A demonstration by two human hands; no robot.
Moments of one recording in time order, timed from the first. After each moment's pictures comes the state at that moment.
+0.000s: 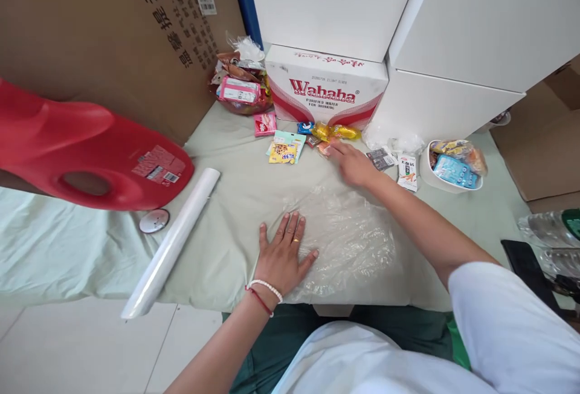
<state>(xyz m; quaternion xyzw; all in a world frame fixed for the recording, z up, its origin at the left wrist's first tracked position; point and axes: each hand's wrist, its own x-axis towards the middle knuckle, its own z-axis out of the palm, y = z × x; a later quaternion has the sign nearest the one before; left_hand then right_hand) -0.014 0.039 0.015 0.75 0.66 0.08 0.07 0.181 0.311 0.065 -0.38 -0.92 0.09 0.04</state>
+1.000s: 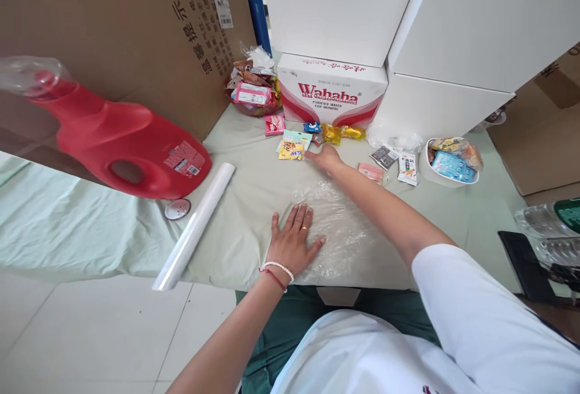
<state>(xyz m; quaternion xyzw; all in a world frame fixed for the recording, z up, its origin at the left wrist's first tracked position) -0.012 0.038 0.018 0.74 0.66 0.09 0.07 0.070 0.304 0.056 -0.63 -0.67 0.36 0.15</state>
